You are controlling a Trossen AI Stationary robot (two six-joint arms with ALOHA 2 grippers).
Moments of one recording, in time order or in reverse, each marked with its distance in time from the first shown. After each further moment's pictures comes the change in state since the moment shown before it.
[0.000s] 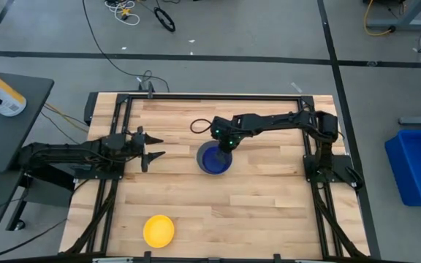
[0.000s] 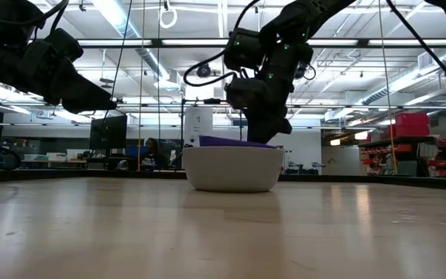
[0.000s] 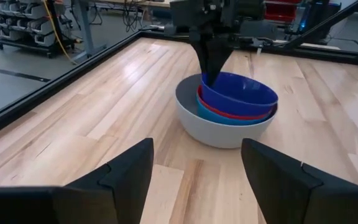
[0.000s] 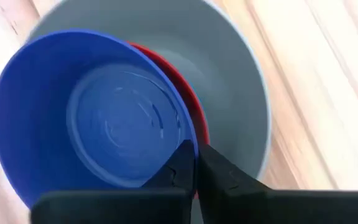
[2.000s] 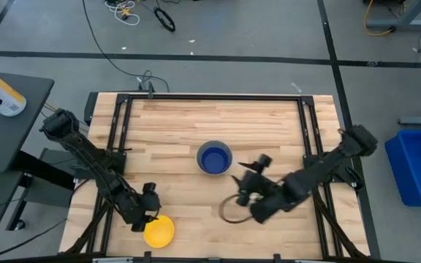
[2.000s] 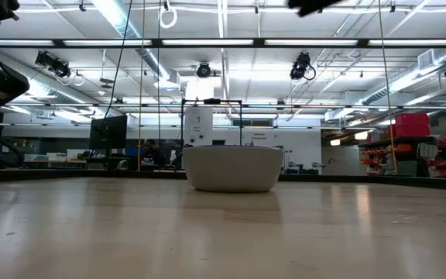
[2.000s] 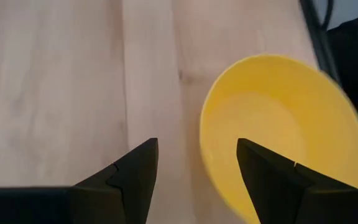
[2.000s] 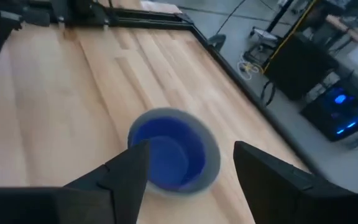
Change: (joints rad) left arm -0.942 1.040 0.516 -0.164 -0.137 -0.611; right arm 0.800 -0.325 -0.073 -0.113 1.160 0.351
